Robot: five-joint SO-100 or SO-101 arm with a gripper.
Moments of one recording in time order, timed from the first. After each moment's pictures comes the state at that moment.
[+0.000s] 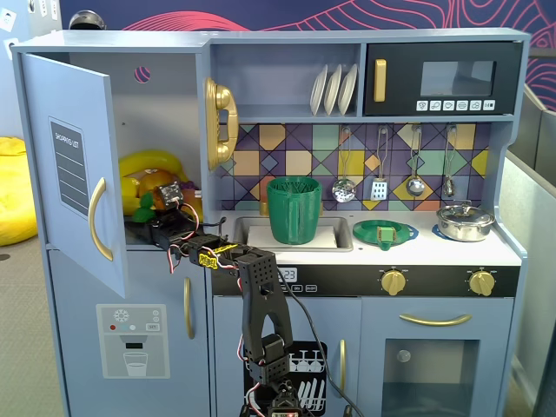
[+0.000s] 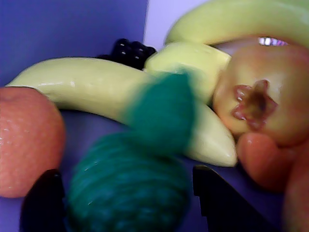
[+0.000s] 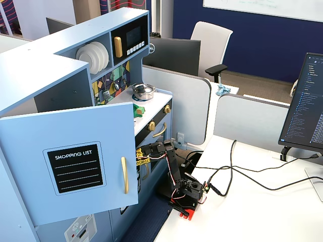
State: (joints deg) arm -40.2 79.0 86.7 -17.2 -100.2
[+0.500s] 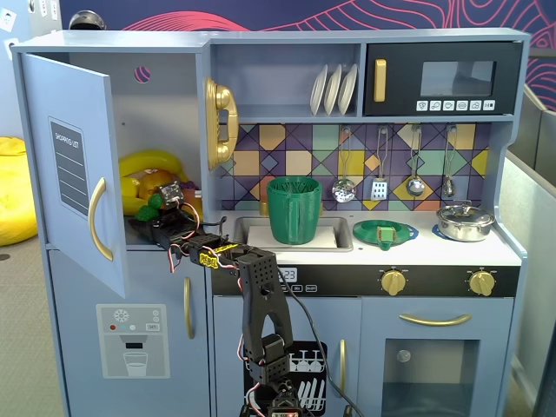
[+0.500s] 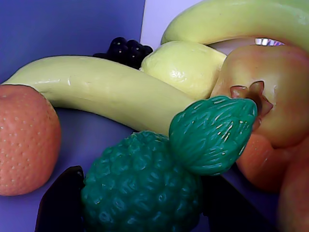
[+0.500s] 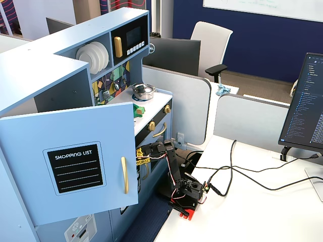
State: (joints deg) arm -40.2 79.4 87.0 -16.6 -100.9
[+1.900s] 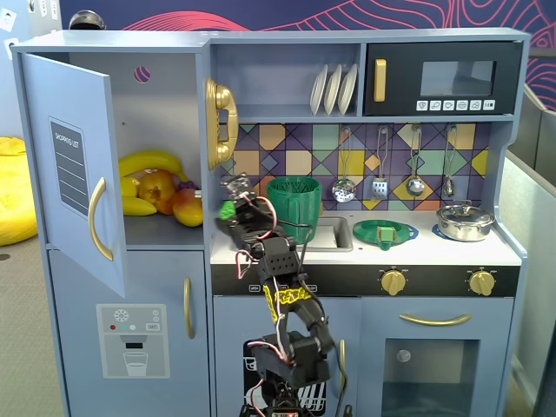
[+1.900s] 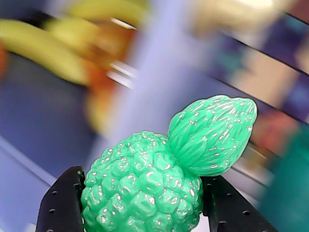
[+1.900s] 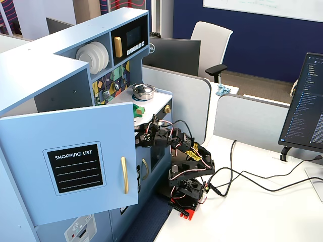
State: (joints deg) arm -19.3 164.2 122.5 36.8 -112.9
